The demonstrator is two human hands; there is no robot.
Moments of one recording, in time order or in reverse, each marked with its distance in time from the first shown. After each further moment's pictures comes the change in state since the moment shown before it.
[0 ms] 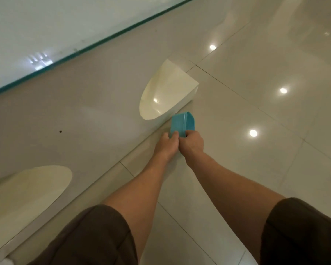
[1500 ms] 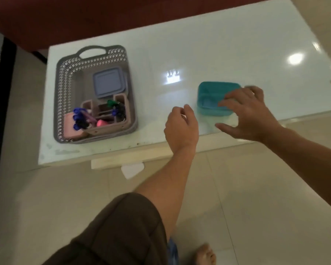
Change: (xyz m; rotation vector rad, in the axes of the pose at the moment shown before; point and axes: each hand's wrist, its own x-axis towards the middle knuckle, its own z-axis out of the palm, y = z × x) left_hand -0.307 0.118 -0.305 -0.121 1.052 0.015; right_hand -0.237 -0.328 -0.089 -0.766 -0.239 -1.702
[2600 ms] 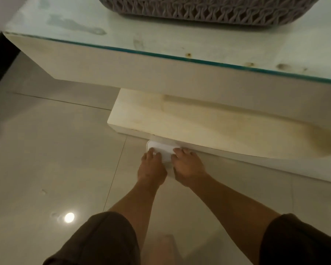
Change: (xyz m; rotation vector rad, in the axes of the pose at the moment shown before) left_hand 0.055 -0.507 0.011 0.593 -0.419 -0.286; right_hand 0.002 -0.293 0.480 0.027 -0.700 -0.237
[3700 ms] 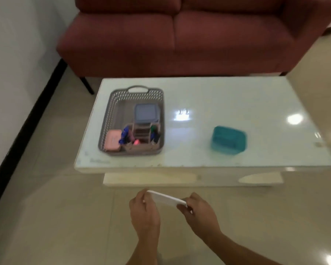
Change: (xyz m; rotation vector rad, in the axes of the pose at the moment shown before) left_hand -0.348 0.201 -0.254 -0.892 0.382 -0.181; right_hand -0.367 -0.001 -0.295 0.712 0.417 0.439
